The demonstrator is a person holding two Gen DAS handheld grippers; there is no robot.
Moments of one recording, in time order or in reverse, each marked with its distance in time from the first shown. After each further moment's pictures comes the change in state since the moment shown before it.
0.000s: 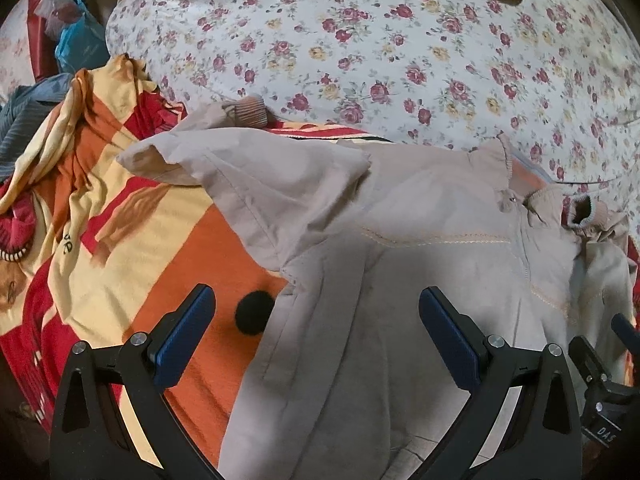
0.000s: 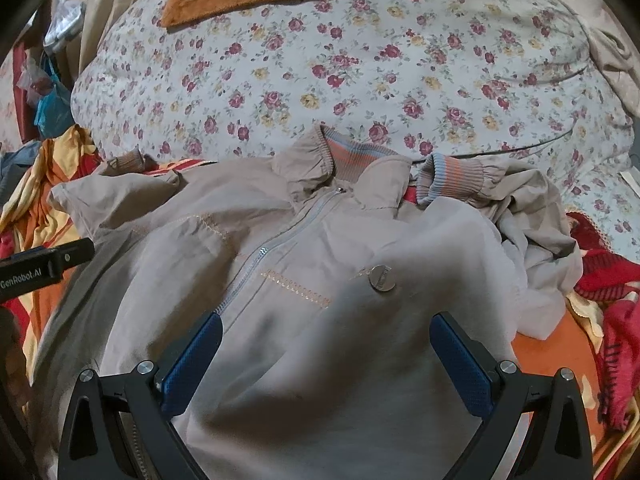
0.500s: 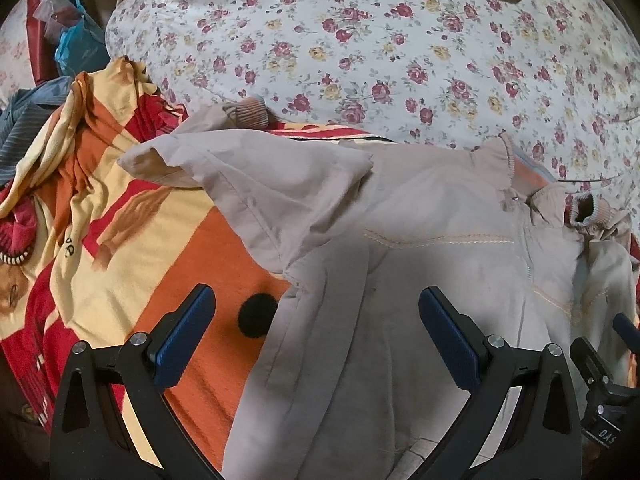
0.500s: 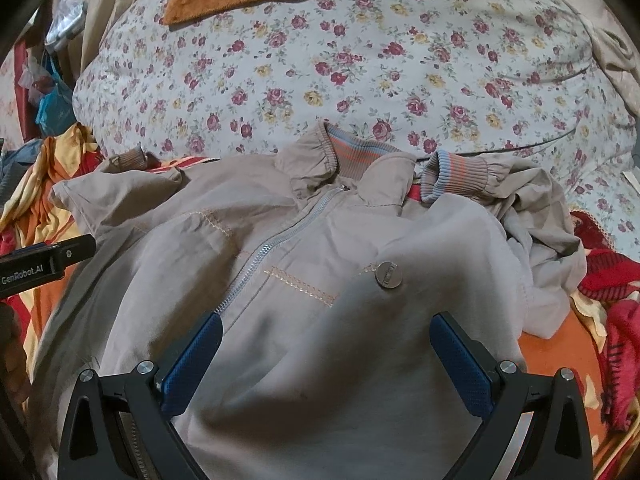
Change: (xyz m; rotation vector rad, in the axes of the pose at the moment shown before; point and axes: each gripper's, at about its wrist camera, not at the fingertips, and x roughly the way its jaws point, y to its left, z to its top) left arm 0.002 -0.001 0.002 0.007 0.002 0.012; right arm 0.001 0.000 -0.001 -0.002 0.005 0.006
